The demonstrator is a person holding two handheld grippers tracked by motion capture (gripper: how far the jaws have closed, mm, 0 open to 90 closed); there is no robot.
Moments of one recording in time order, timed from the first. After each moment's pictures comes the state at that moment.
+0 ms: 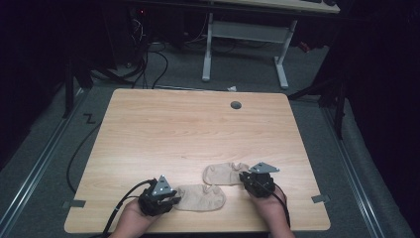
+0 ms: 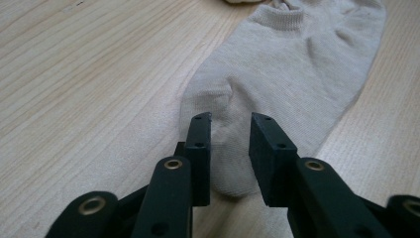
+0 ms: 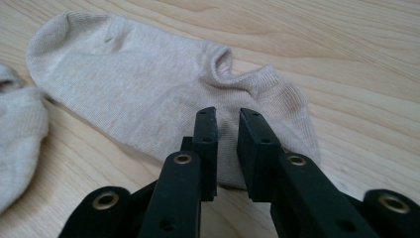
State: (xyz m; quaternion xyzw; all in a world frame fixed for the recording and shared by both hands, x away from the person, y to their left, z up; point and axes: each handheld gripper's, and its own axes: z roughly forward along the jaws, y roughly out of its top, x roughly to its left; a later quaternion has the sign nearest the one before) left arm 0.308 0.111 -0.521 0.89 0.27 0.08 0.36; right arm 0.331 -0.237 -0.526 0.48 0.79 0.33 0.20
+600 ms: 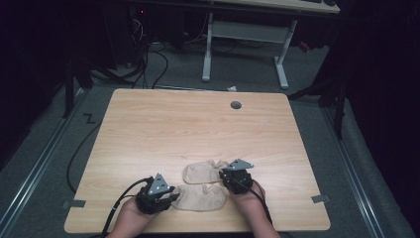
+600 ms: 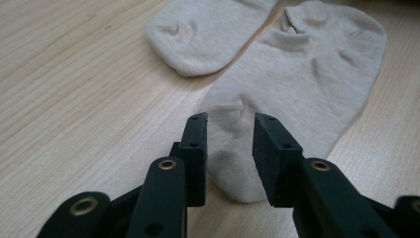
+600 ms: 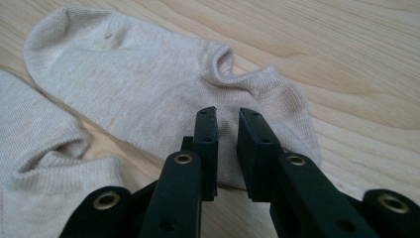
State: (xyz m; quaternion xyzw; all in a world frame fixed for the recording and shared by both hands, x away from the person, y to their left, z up) left arm 0.309 0.118 -0.512 0.87 0.28 0.11 0.38; right arm 0.347 -0.176 -0.527 0.44 0.81 0.33 0.20
